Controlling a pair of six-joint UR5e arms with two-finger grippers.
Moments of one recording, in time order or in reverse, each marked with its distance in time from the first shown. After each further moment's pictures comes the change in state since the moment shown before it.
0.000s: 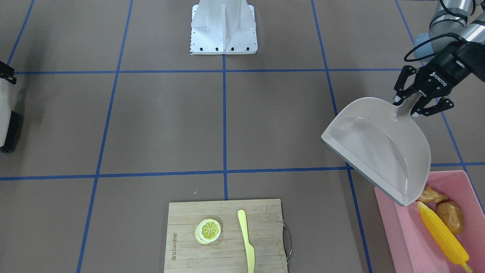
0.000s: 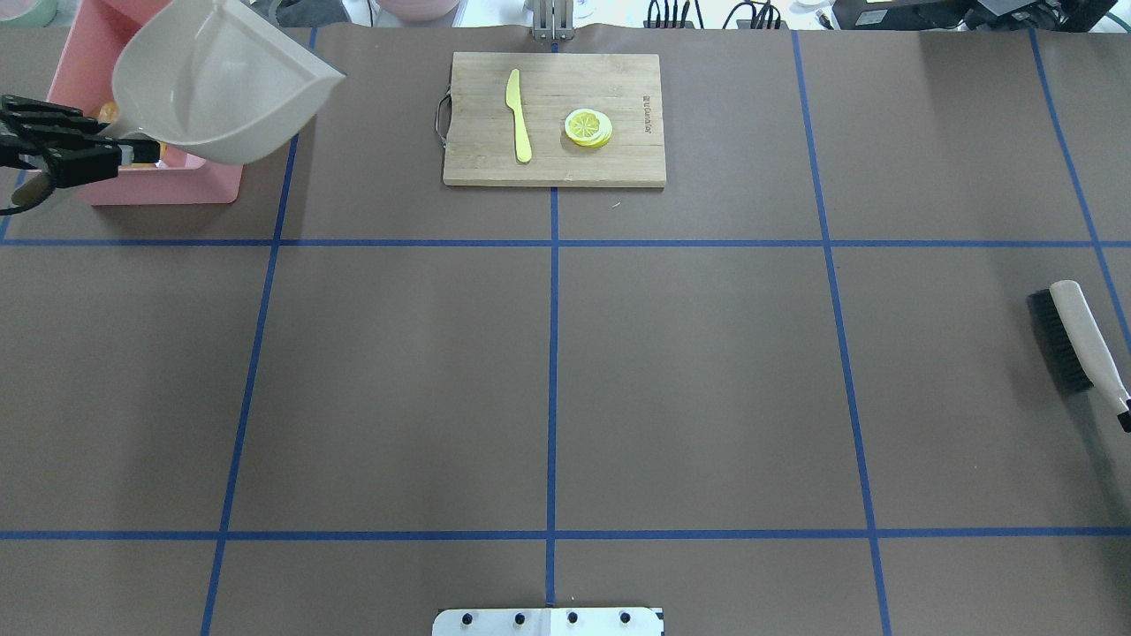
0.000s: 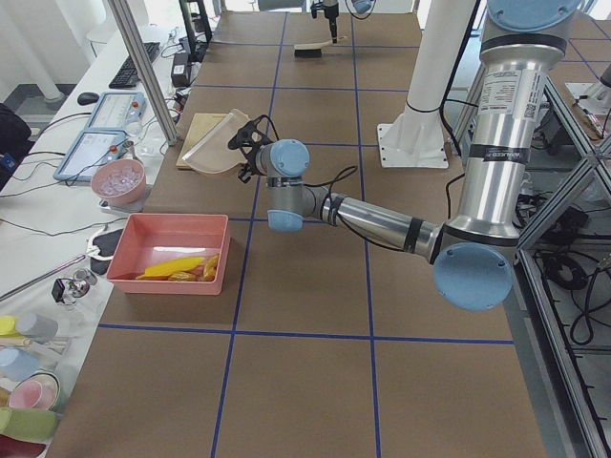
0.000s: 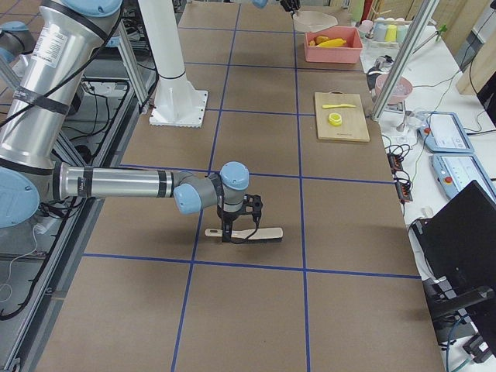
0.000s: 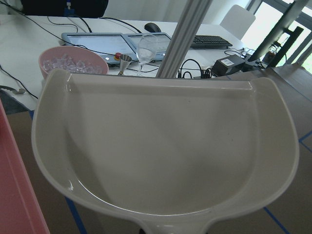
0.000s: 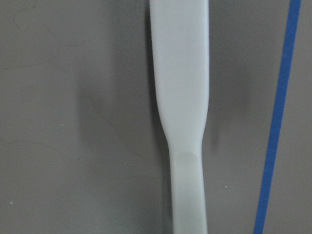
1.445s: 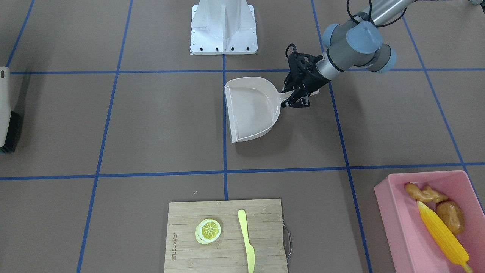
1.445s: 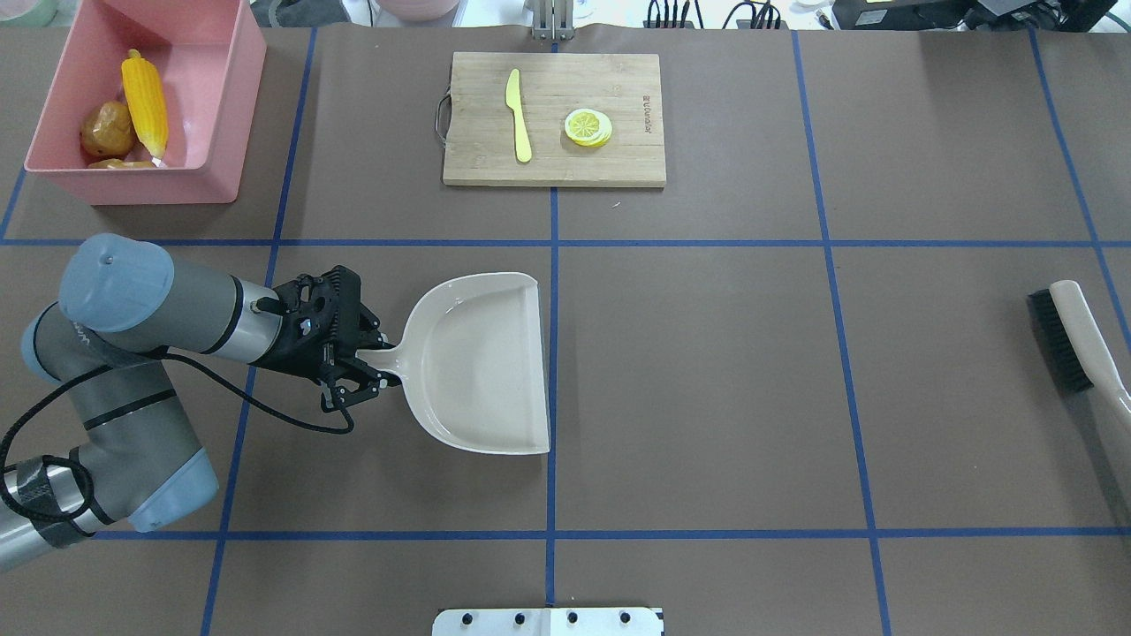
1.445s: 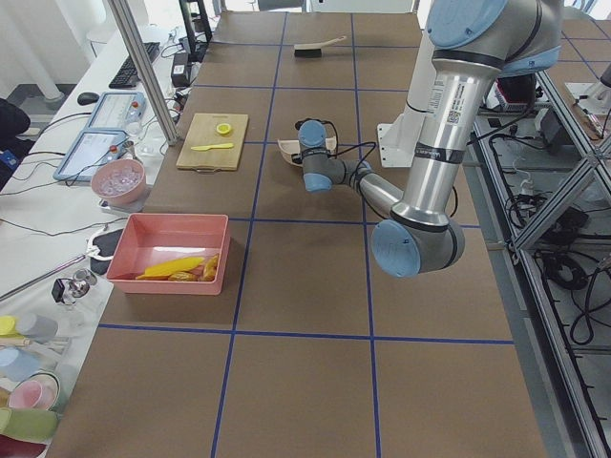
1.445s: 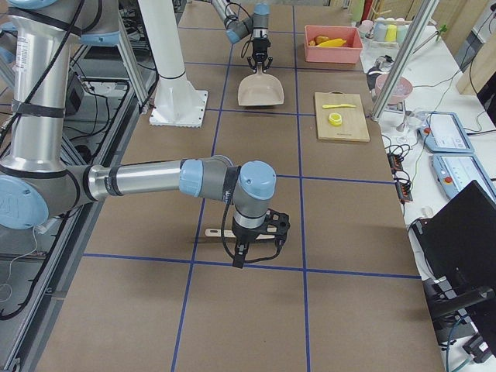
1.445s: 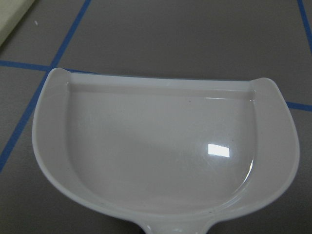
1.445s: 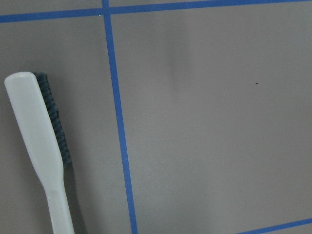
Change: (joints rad) left arm 0.503 -0.152 0.007 0.362 0.111 0.723; right arm 0.453 0.210 0.023 -0.631 -0.079 -0.378
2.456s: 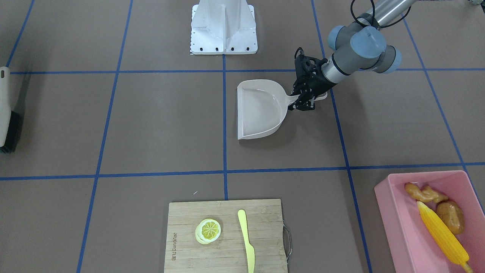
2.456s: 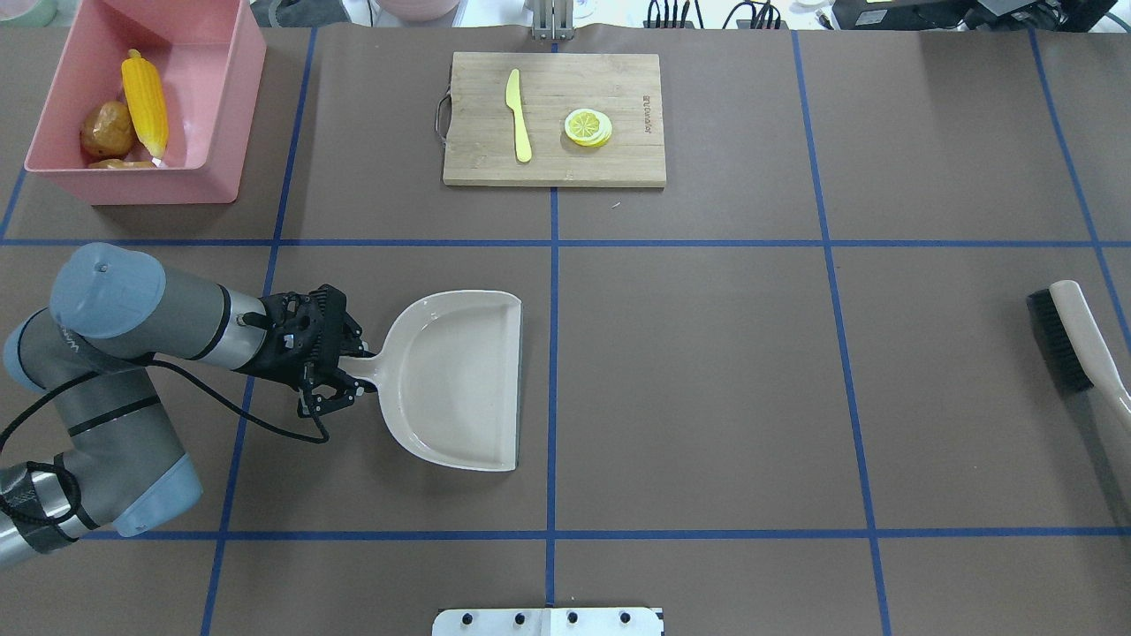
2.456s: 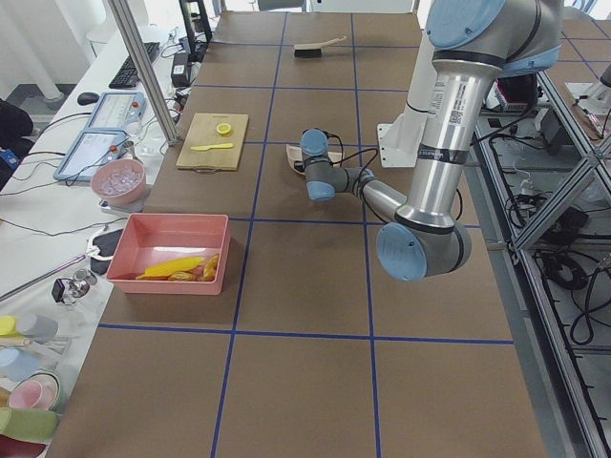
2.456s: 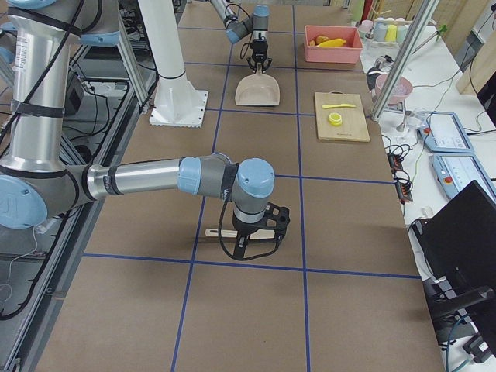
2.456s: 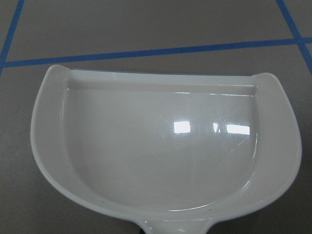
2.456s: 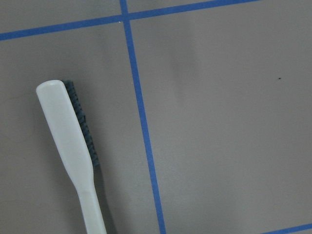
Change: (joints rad) left arm -0.001 0.034 0.015 0.026 -0.002 0.060; right arm 0.000 -0.002 0.018 0.005 0.095 0.020
